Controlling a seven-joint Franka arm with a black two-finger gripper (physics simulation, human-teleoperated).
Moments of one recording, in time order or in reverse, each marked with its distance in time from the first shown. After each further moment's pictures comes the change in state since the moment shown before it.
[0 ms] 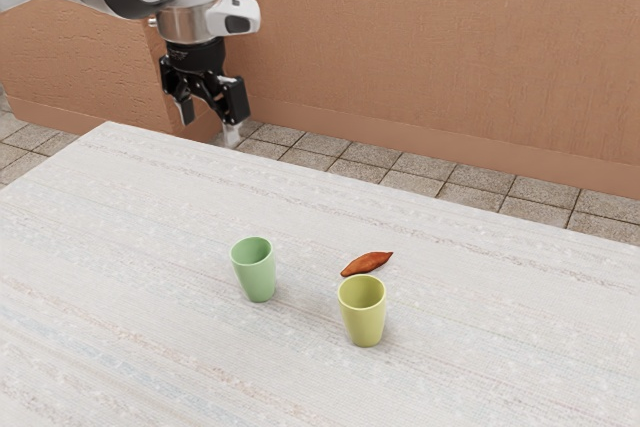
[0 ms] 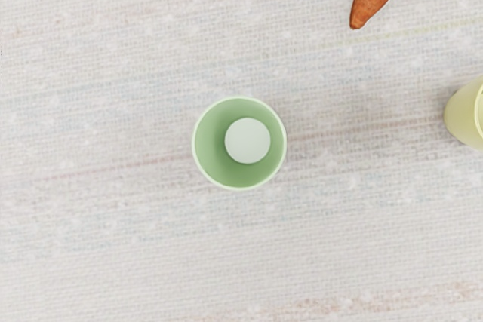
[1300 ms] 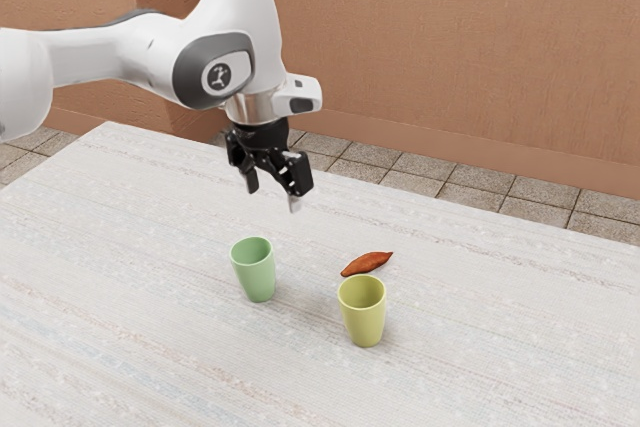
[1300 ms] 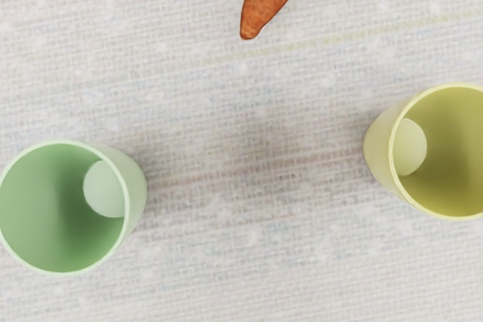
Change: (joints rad) arm -0.046 0.083 -0.052 -0.194 -0.080 0.282 -0.070
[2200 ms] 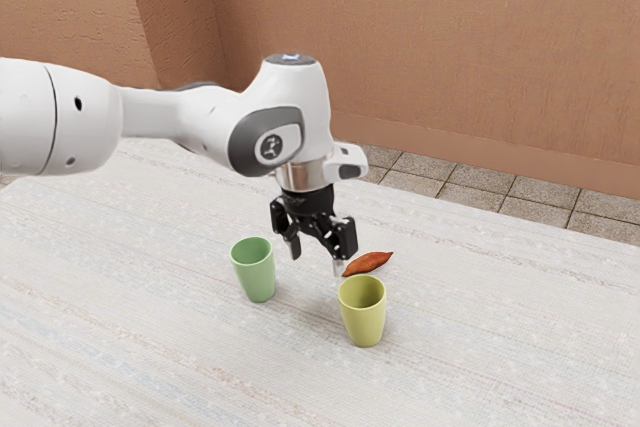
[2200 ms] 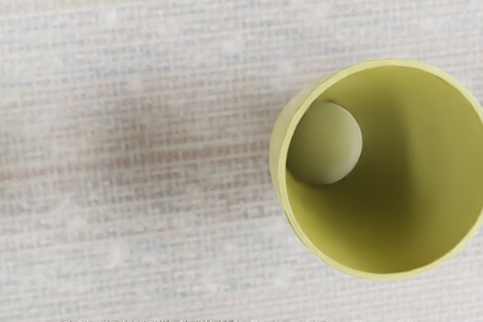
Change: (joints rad) arm -0.019 0.143 -0.074 -0.059 -0.067 0.139 -0.122
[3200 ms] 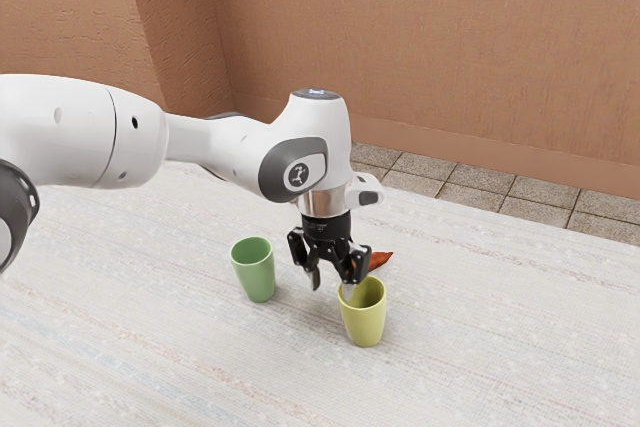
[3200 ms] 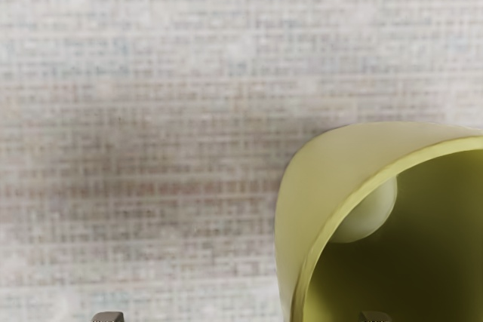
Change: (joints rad) arm -0.007 0.159 0.005 0.072 -0.011 0.031 -0.087
